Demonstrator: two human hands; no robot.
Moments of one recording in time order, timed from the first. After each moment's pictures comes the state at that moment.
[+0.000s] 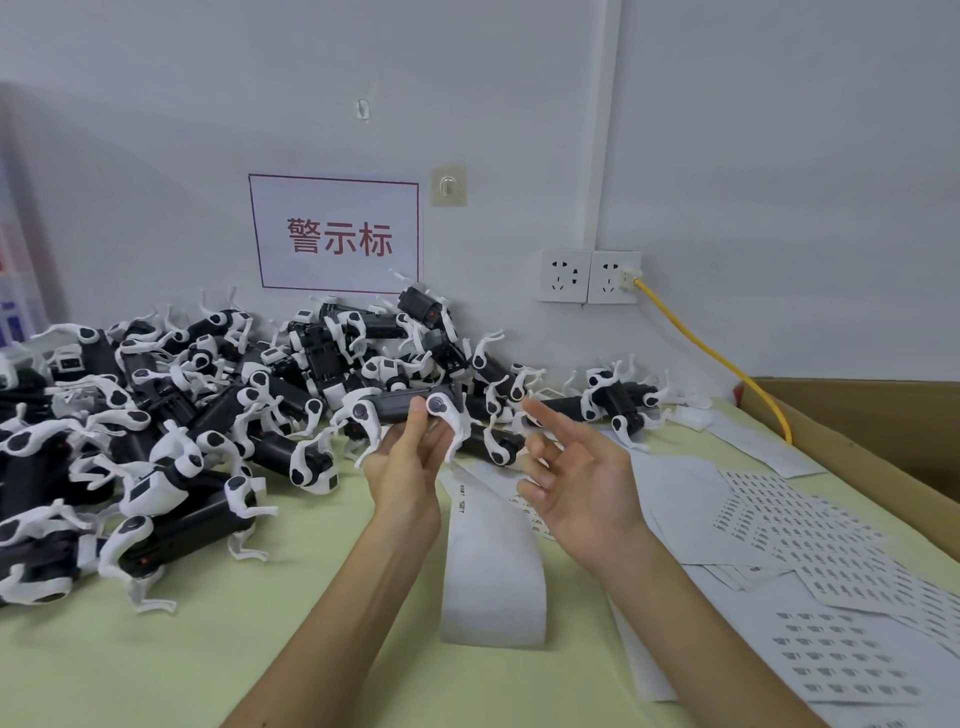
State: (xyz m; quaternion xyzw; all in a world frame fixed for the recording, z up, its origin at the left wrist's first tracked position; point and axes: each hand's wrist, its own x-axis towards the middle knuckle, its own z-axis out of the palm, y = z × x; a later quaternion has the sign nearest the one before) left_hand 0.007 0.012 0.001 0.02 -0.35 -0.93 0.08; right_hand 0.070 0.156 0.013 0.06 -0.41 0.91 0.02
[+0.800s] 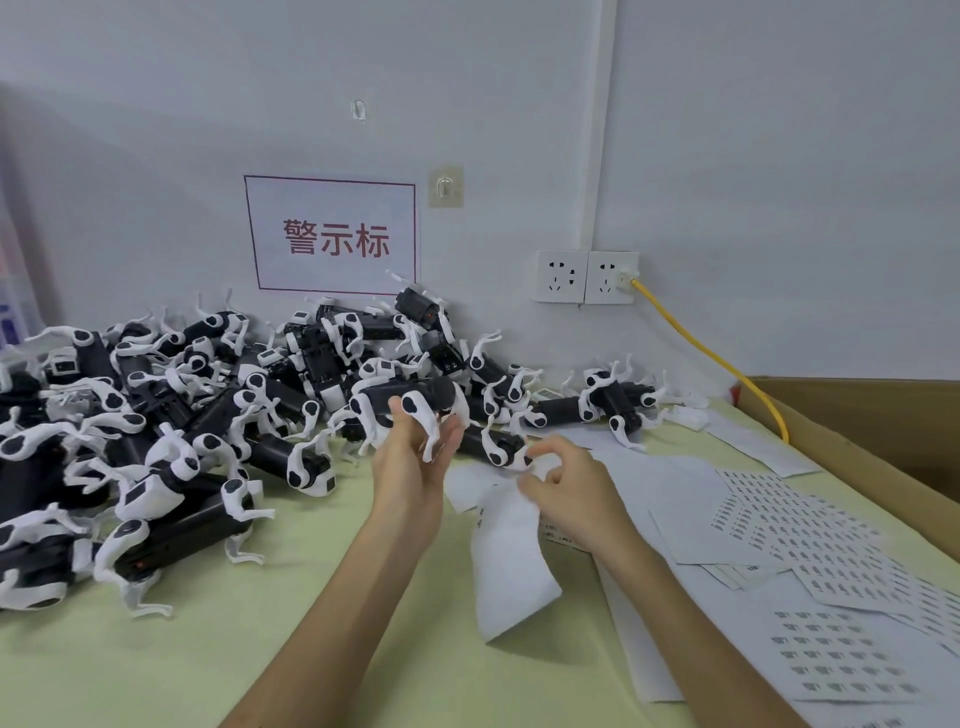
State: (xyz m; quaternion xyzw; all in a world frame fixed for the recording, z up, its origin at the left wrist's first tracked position) left_hand 0.005 0.009 0.005 -0.01 -0.35 -0.94 0.02; right_hand 0.053 0.171 -0.010 -0.05 -0.88 0.44 0.18
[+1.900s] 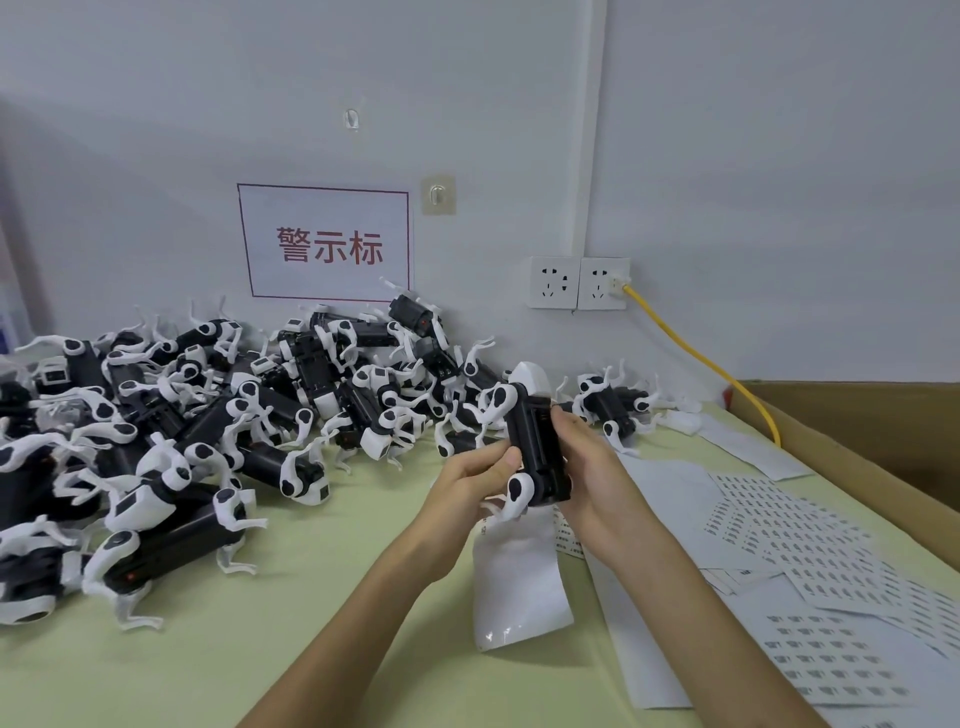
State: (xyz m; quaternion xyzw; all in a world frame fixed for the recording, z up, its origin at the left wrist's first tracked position) left_hand 0.034 0.023 -0.001 -0.31 -0.63 -0.71 -0.11; right_hand 0.067 0.172 0.021 0.03 -0.54 0.83 0.09
